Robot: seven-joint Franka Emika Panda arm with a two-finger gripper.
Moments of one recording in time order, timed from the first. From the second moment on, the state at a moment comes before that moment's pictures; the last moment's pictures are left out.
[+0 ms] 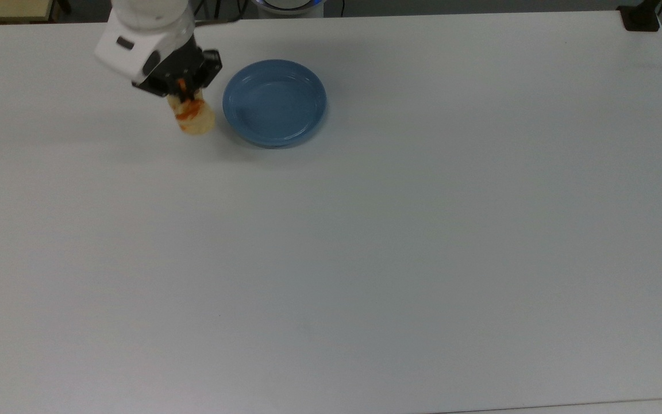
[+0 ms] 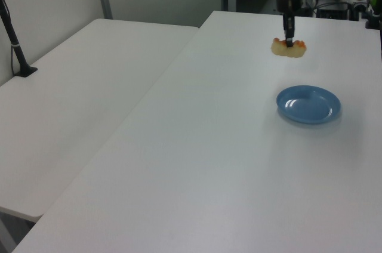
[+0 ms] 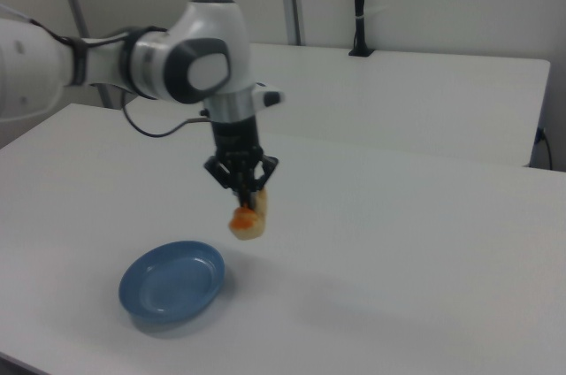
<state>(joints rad) -0.24 0.14 0.07 -1.81 -0.08 1.87 -0.43</state>
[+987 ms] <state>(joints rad) -0.27 0.46 0.04 -1.63 -0.08 2.05 -0.25</state>
